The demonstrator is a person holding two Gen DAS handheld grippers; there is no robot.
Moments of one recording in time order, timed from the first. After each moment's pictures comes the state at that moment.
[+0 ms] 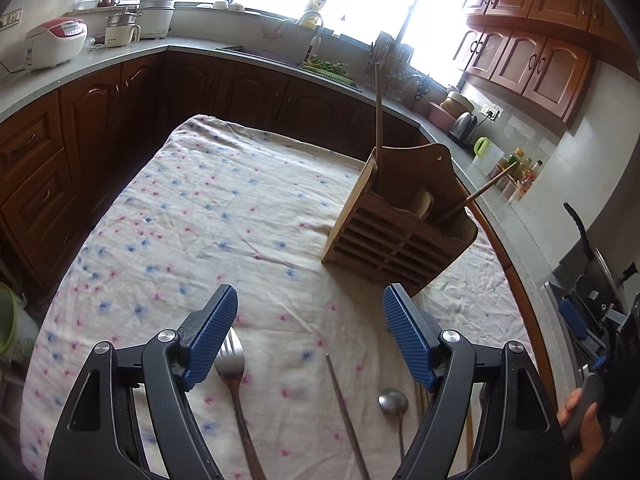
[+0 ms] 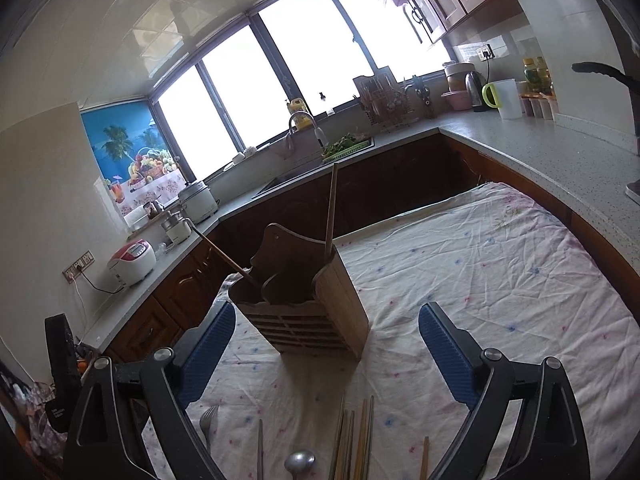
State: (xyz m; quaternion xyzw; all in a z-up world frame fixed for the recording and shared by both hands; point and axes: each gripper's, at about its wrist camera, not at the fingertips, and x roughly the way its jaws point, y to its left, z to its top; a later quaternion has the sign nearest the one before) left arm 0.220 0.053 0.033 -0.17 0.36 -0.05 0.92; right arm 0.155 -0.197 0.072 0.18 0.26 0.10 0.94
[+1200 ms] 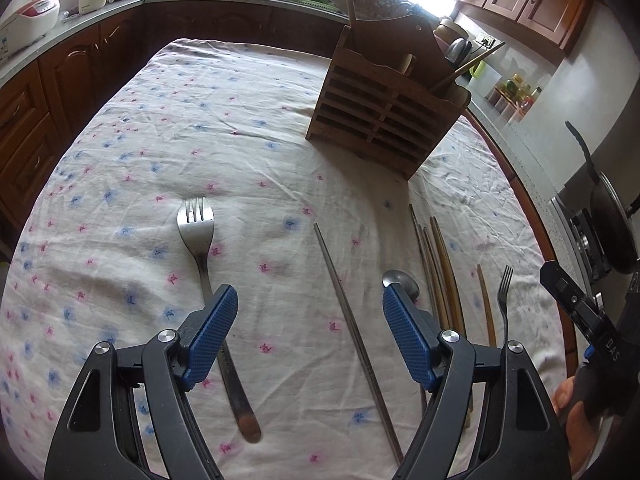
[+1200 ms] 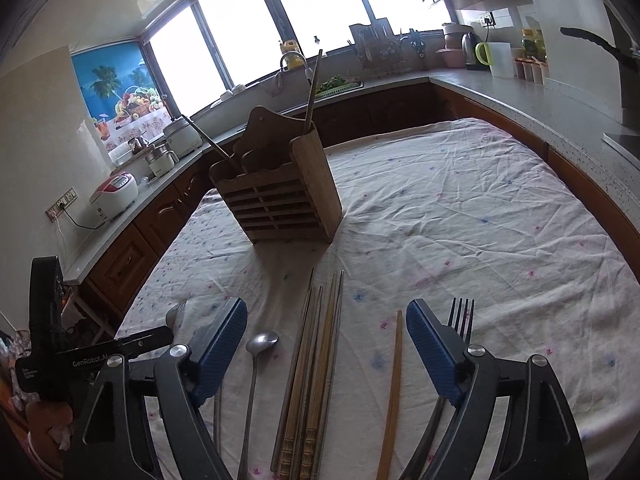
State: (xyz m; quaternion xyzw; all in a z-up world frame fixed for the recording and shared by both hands) left arm 0.185 0.010 -0.022 -0.12 0.46 -0.08 0.88; right arm 0.110 -0.183 0.009 0.12 0.36 0.09 0.92
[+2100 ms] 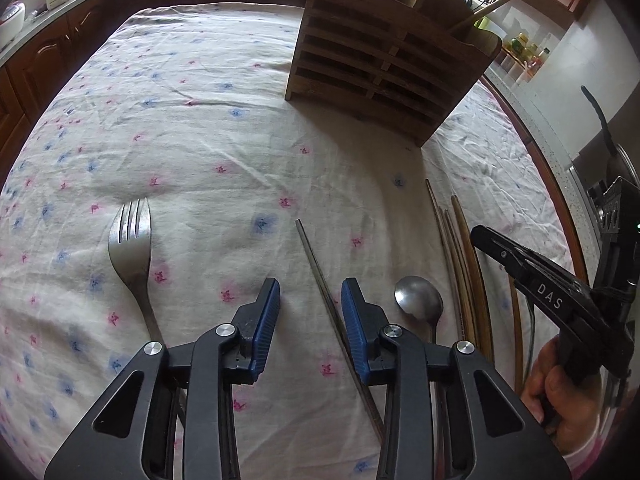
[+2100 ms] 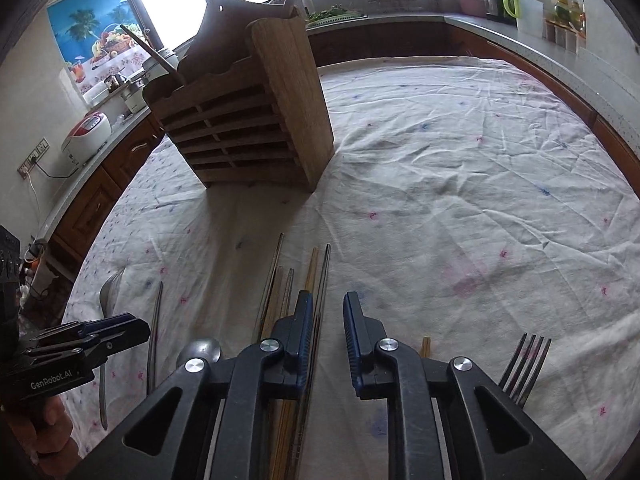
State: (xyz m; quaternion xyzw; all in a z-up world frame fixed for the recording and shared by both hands) left arm 0.238 -0.017 -0.057 -0.09 0.52 -0.09 0.85; right arm 0.197 -0.164 -0.061 0.07 0.48 0.09 0.87
